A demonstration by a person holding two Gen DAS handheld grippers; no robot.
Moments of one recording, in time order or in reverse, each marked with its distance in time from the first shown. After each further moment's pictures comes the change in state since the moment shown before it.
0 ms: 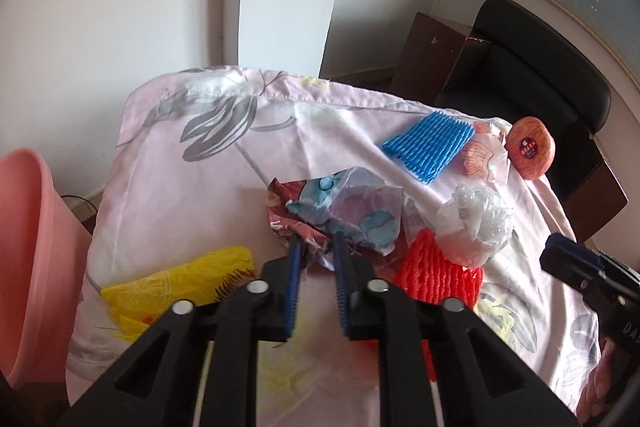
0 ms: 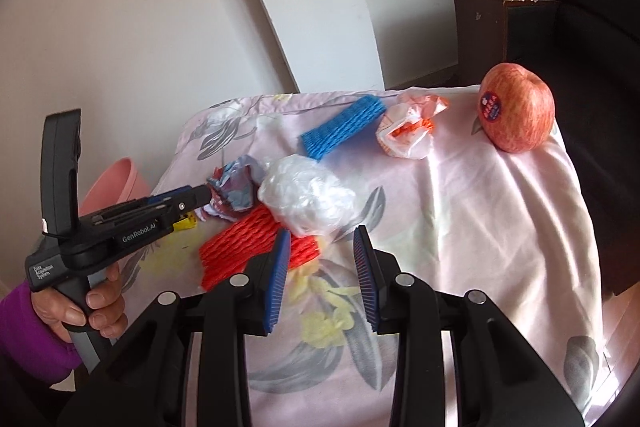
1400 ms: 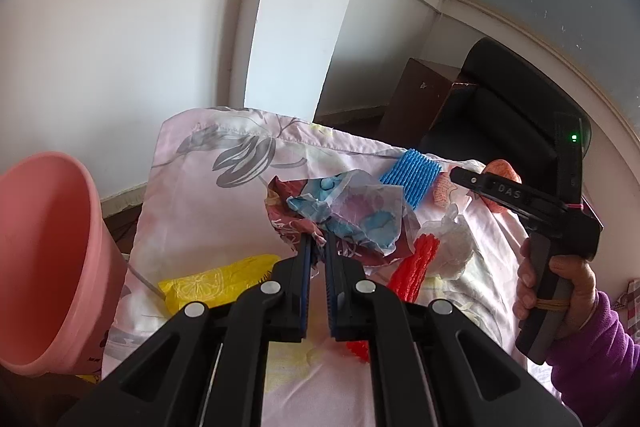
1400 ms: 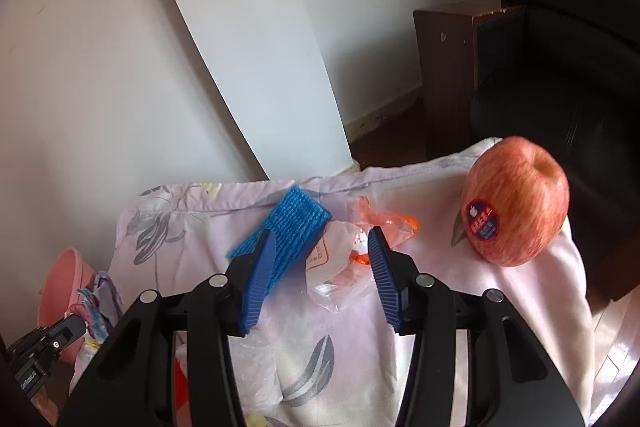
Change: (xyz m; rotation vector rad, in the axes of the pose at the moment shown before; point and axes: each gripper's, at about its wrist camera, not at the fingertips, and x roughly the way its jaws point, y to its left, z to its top) left arm -0.063 0.021 -0.006 -0.050 -0.134 -0.066; right arm 0.065 -0.031 0.077 0.110 -0.089 -0.106
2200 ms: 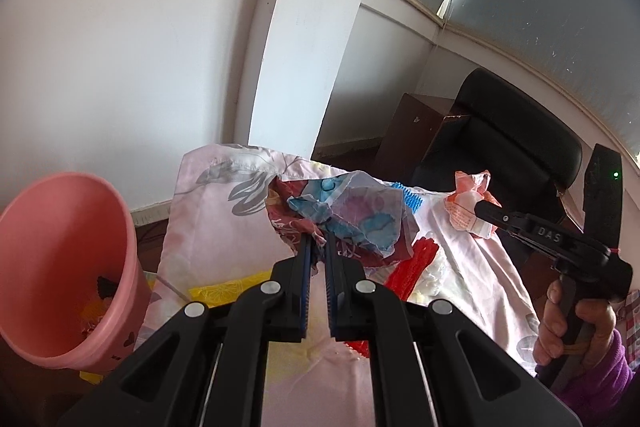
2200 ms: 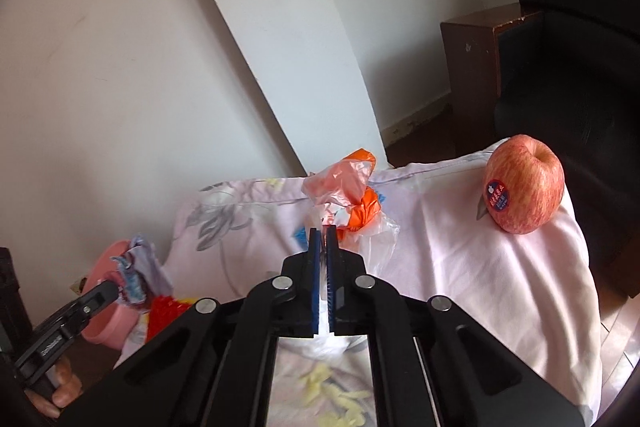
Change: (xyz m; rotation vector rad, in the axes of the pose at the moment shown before) left arm -0.049 0.003 0.004 -0.009 -0.118 -0.007; right arm -0.074 0.030 -0.018 -0.020 -0.063 0.149
